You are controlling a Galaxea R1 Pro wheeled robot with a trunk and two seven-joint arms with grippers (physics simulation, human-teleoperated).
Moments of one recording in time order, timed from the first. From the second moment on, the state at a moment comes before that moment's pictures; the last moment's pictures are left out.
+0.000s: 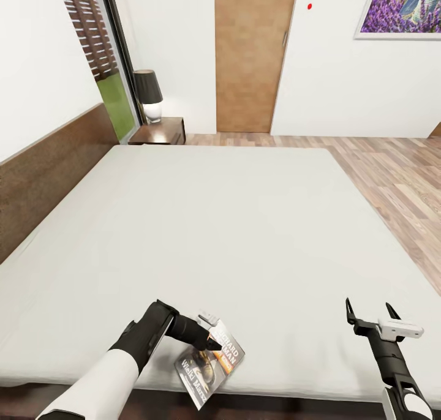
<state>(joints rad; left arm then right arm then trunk) -0.70 -0.12 -0.11 -0.60 -0.41 0.62 -0.86 -0.26 -0.07 -0.56 -0.98 0.12 -0.60 0.25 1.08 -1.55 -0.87</state>
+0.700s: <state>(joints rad) -0.70 -0.12 -0.11 -0.60 -0.41 0.58 -0.85 -0.26 -0.07 -0.56 -0.98 0.12 -0.60 0.25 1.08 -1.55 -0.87</state>
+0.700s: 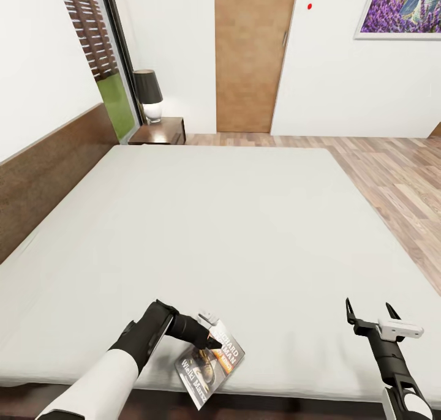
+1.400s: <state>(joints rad) -0.70 -0.11 -0.11 -0.60 -0.41 0.58 -0.85 -0.26 -0.07 -0.56 -0.98 0.12 -0.60 0.25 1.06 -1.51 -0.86</state>
